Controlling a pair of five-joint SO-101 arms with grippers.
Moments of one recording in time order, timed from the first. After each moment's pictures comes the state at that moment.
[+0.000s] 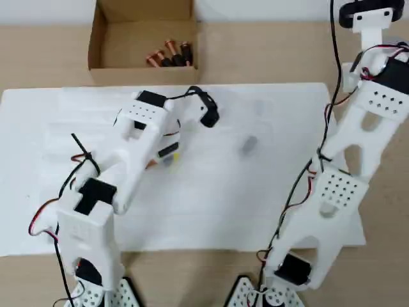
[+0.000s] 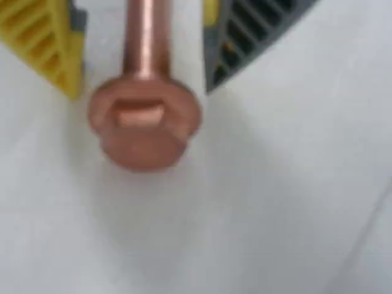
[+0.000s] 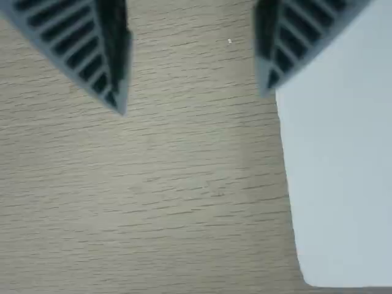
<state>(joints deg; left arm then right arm) 16.0 23.9 -0.7 72.6 -52.6 21.6 51.9 -93.0 101.7 17.7</state>
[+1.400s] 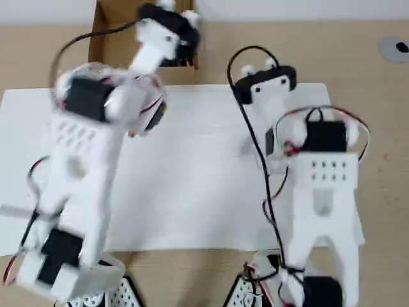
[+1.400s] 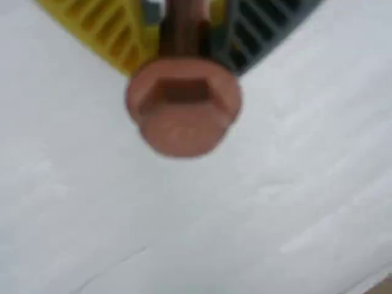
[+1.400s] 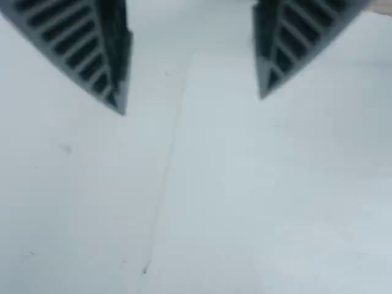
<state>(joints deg) 16.1 -12.1 -26.3 100.3 -21.8 -4.7 -28.9 13.2 99.0 6.6</state>
